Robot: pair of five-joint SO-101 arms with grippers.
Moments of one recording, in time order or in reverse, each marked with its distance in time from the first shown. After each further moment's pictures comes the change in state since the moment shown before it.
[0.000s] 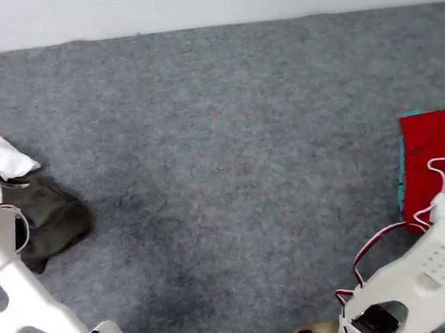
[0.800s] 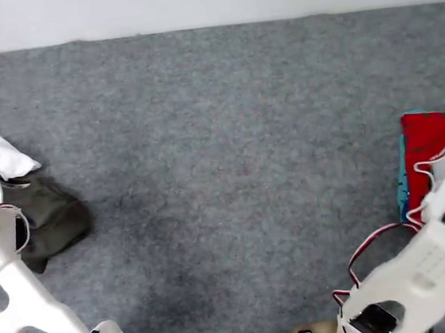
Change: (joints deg) left arm 0.0 0.0 0.0 0.0 0.0; right arm -3.8 0.0 12.0 16.0 0.5
